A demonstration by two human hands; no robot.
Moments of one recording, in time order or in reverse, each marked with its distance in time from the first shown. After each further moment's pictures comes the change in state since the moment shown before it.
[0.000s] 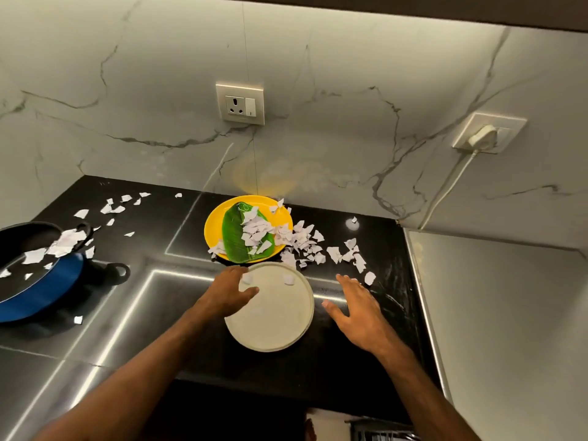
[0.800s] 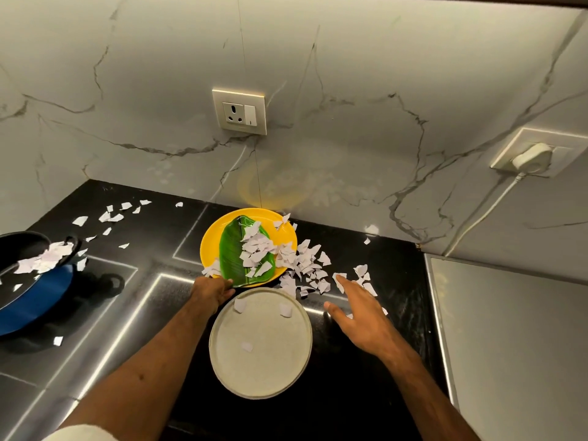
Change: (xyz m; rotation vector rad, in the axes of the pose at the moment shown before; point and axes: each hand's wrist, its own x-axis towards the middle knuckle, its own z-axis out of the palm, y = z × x) left_hand 0.128 -0.038 0.017 -1.243 0.289 -0.779; right_hand 0.093 0.011 -0.027 0.082 -0.085 -0.055
